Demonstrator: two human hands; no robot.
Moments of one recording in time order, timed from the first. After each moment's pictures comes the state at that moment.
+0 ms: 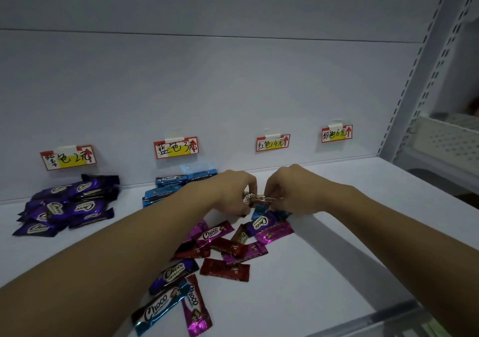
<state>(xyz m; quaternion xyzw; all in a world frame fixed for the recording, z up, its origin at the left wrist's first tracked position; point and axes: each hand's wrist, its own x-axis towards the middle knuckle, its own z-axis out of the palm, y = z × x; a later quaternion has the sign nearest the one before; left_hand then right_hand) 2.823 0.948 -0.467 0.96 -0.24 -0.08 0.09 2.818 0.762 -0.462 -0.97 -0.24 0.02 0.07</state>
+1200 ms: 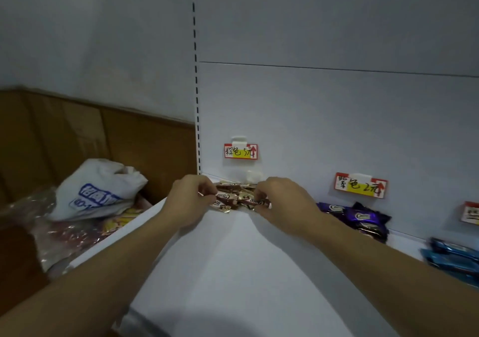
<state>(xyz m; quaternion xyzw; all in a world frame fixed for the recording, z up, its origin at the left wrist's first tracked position) 2.633 1.465 -0.503 0.88 0.24 0.29 0.30 2.762 1.270 -0.474 -0.83 -0.53 -0.13 0.14</state>
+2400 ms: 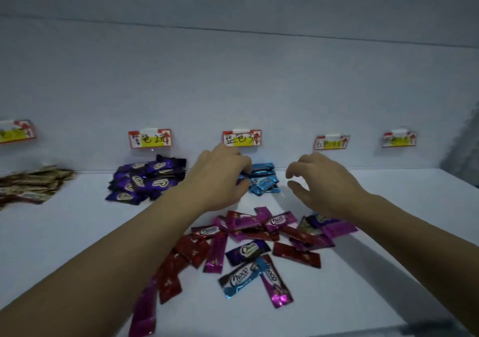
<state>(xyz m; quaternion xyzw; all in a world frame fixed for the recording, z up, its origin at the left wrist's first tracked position) 2.758 1.084 -0.460 0.96 -0.19 0.21 0.04 2.787 0.848 -0.462 -0.94 -0.28 -0.20 0.00</state>
